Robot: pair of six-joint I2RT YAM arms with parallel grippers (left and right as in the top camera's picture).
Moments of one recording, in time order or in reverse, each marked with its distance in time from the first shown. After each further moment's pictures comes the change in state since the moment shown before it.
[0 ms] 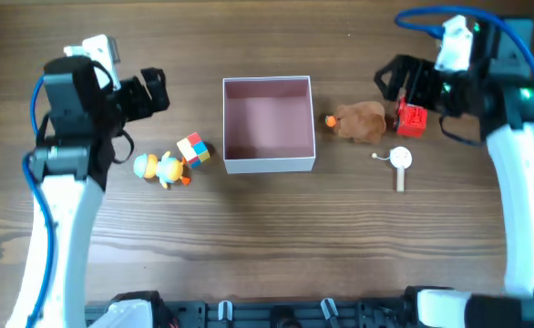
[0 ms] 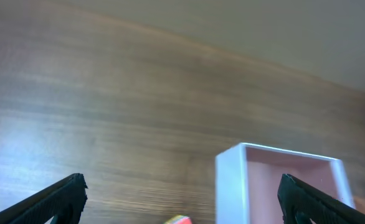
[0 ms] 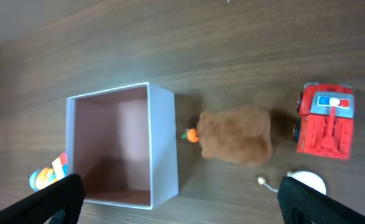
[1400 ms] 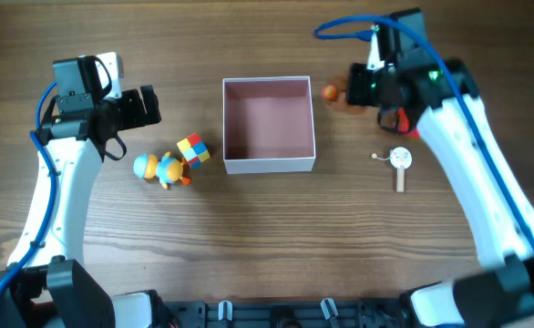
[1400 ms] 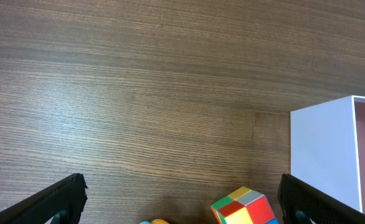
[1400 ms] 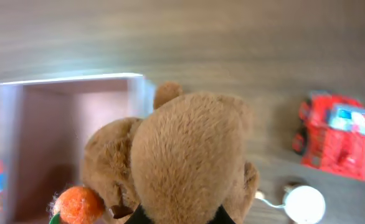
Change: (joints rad) left arm 0.074 0.207 0.002 -0.069 -0.023 0.179; right arm 0.321 0.096 0.020 0.069 0.343 0.069
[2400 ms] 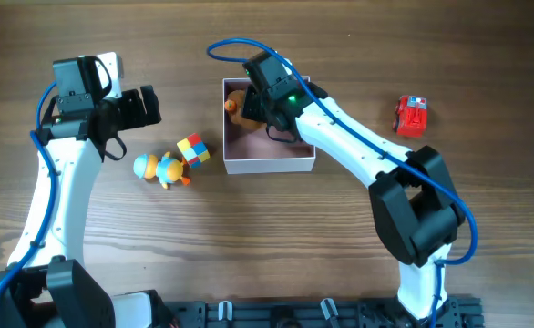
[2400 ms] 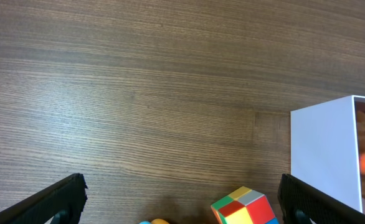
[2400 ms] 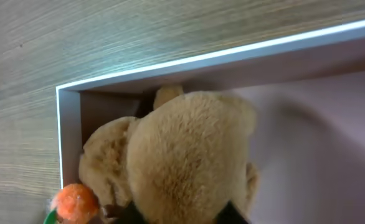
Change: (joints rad) left arm 0.000 0.000 0.000 0.000 0.000 0.000; right arm 0.317 0.461 -0.001 0.471 0.031 0.457
